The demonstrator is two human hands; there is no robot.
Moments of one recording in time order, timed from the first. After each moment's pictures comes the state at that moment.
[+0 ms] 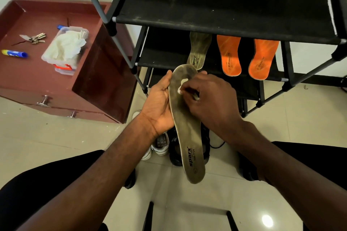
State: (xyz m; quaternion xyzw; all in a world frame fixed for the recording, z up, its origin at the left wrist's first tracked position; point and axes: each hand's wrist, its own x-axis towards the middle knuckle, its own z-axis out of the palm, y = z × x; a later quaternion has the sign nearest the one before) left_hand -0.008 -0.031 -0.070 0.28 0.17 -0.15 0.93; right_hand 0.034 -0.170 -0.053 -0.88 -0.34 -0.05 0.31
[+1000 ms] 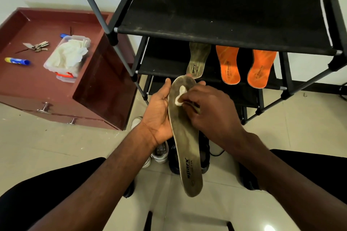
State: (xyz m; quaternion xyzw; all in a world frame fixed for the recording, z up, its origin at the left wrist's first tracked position) left_hand -0.007 -0.033 -0.070 0.26 0.19 -0.13 0.94; right_hand 0.040 -0.179 -0.061 -0.87 -0.38 -0.03 0.33
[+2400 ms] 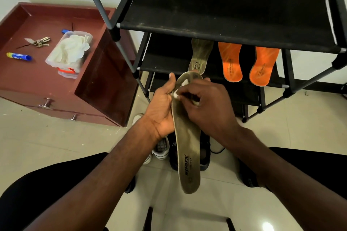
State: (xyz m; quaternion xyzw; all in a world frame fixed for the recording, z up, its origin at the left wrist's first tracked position) left_hand -0.003 -0.030 -0.070 0.29 0.19 -0.13 0.93; right_hand 0.034 -0.164 -0.051 -0.85 -0.34 -0.02 0.40
